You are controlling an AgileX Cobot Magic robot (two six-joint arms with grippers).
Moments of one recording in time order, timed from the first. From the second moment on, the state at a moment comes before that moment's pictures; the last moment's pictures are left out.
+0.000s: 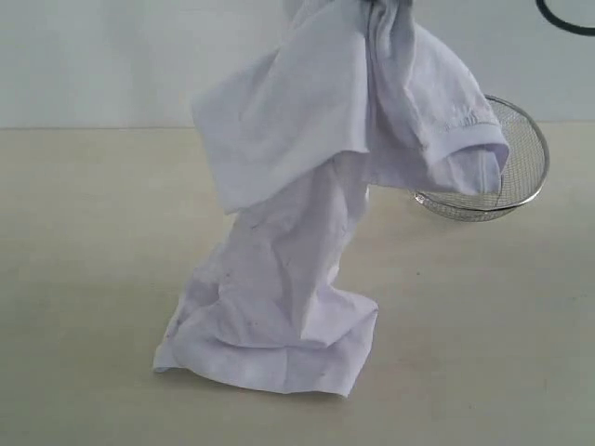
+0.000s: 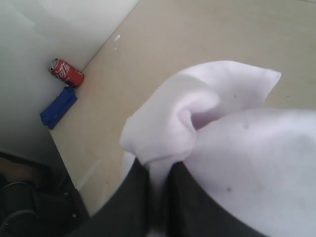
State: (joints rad) left arm 0.02 0.35 -0.49 -0.11 0.07 -0.42; right arm 0.01 1.54 -1.52 1.00 1.22 -0.62
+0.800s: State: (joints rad) left arm 0.02 1.24 -1.10 -0.60 0.59 0.28; right arm 0.20 2.06 -1.62 1.00 0.90 -0.83
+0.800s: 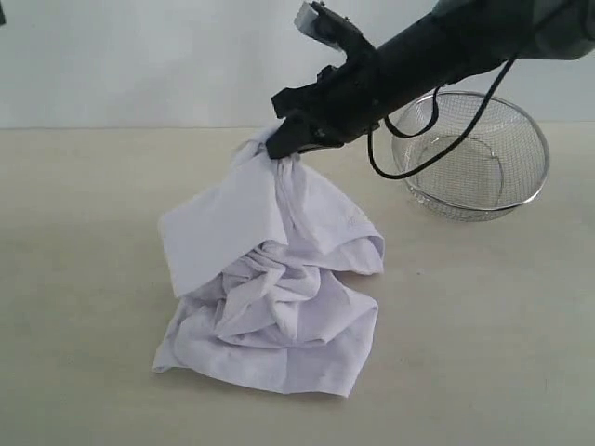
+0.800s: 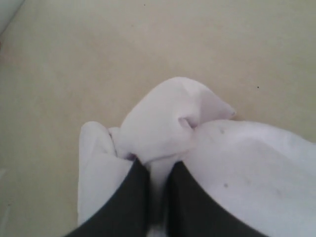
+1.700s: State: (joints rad) left arm -0.04 1.70 -1.10 -1.18 0.81 0.98; right arm 0.22 2.12 -1.77 0.60 0.95 -0.61
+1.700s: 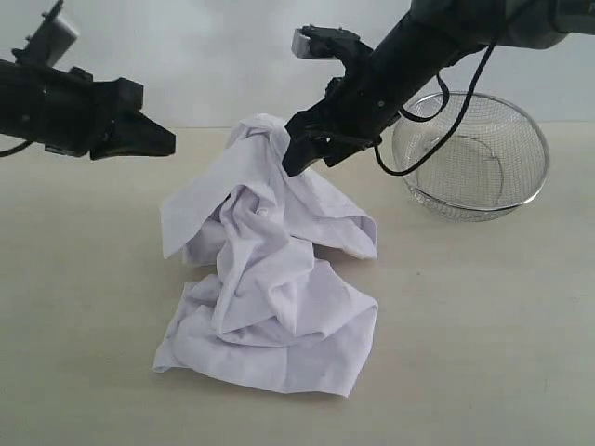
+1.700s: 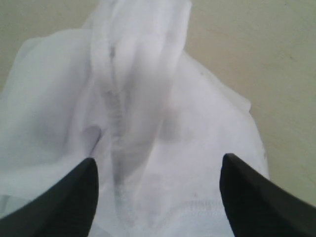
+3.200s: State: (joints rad) left arm -0.10 2.00 -1.22 -1.26 0.72 1.07; right arm 0.27 2.21 -1.77 0.66 0.87 -0.63
